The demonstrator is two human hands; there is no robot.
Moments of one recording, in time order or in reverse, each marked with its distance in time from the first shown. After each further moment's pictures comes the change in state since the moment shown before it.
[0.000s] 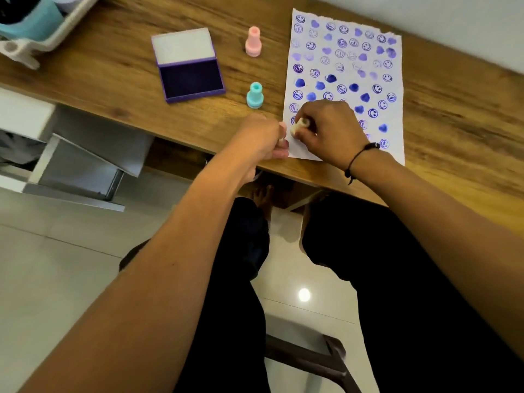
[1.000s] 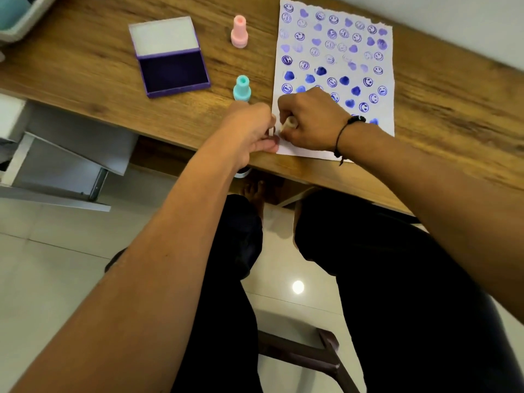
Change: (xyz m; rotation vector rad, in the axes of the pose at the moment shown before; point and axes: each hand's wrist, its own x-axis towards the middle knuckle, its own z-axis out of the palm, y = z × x) left_hand 0.016 0.007 0.001 -0.029 0.039 -0.026; right_hand 0.014 -0.006 -0.011 -0.044 -0.201 -0.062
